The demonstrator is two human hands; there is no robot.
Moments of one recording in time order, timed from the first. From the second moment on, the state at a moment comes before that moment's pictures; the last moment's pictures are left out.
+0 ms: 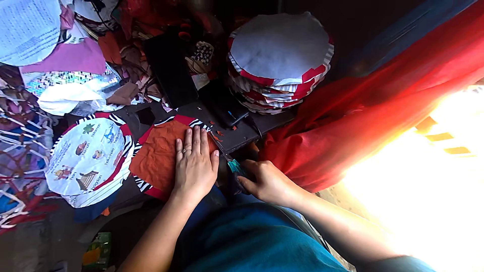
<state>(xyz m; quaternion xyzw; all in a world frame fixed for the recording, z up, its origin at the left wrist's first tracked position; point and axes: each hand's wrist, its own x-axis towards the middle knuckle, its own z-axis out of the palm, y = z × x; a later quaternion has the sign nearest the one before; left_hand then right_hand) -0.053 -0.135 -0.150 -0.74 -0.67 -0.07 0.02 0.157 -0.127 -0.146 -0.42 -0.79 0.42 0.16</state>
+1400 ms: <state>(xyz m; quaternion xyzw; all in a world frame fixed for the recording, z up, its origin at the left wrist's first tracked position) -0.152 -0.205 -0.148 -0.84 -0.53 -0.10 0.09 0.177 -0.170 -0.175 -0.36 -0.70 0.54 0.29</state>
